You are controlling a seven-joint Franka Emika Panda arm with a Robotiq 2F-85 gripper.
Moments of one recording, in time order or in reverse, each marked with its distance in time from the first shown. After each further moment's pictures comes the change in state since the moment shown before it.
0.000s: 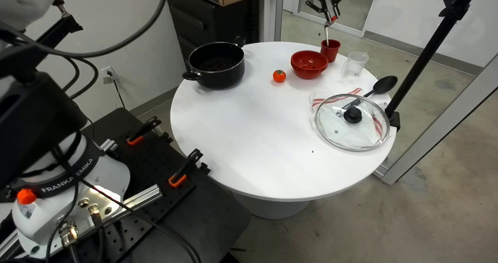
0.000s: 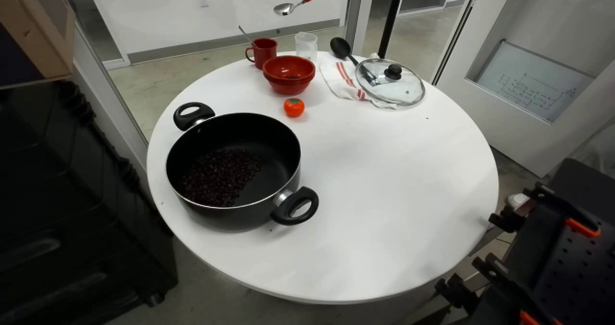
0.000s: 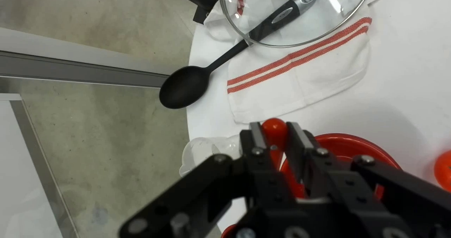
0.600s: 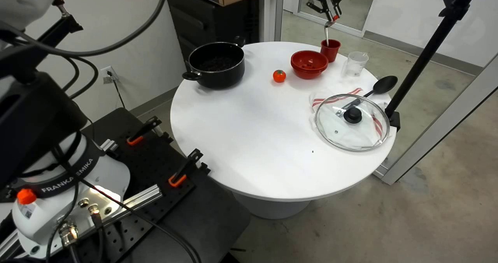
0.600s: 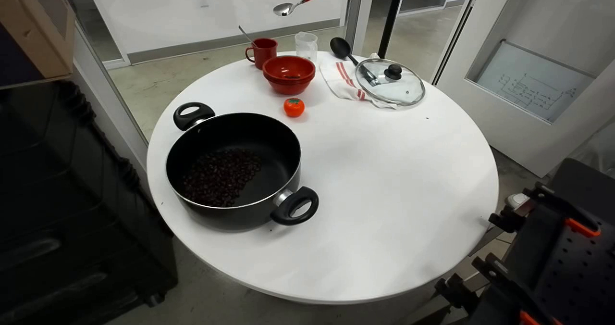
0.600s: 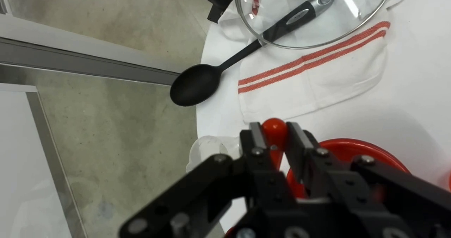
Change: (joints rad) arm 0.011 0.000 -0.008 -0.020 -0.052 0.034 0.000
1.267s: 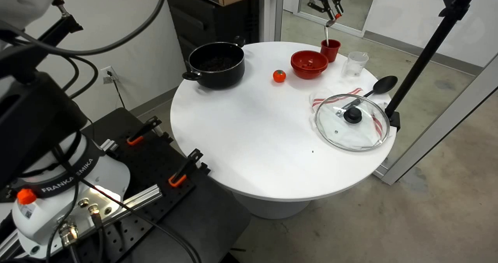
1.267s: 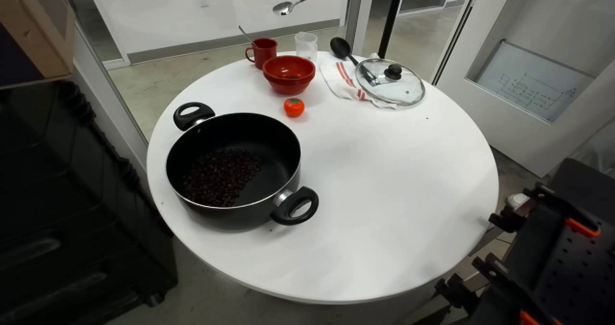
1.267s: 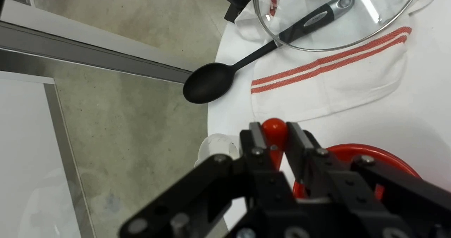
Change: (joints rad) arm 0.007 0.000 -0.002 -0.014 -0.060 0.031 0.000
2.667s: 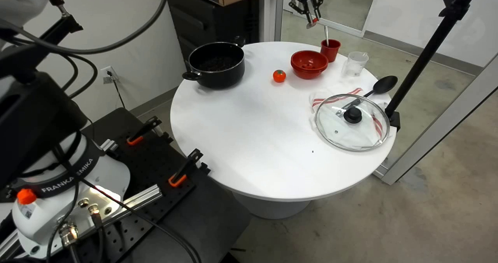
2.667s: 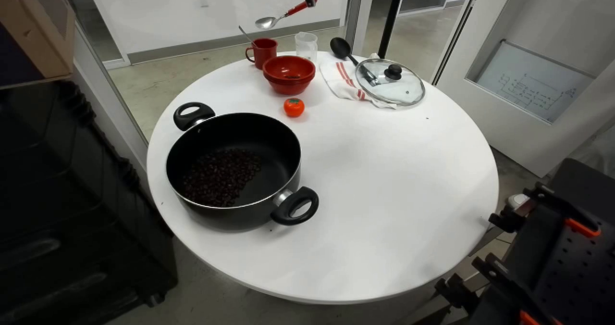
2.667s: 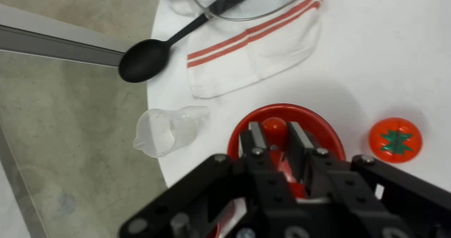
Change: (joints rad) arm 0.014 -0.023 0.086 -0.016 0.115 -0.097 0.017
